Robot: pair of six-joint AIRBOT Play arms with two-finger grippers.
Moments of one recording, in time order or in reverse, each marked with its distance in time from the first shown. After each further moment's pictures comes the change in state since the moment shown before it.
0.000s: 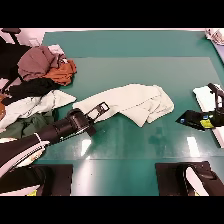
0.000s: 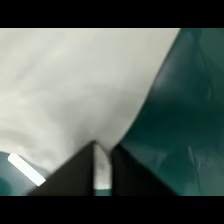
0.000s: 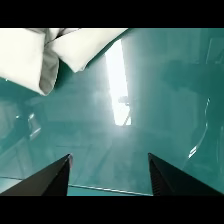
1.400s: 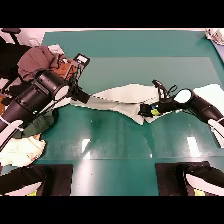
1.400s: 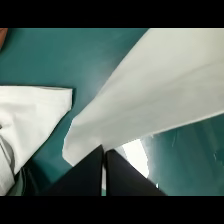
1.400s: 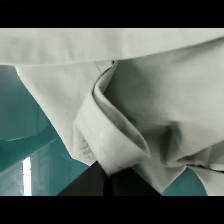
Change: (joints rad) left arm 0.202 0.083 0.415 0.006 -0.192 -0.132; right arm 0.505 -0.503 0.052 0.245 -0.536 -0.060
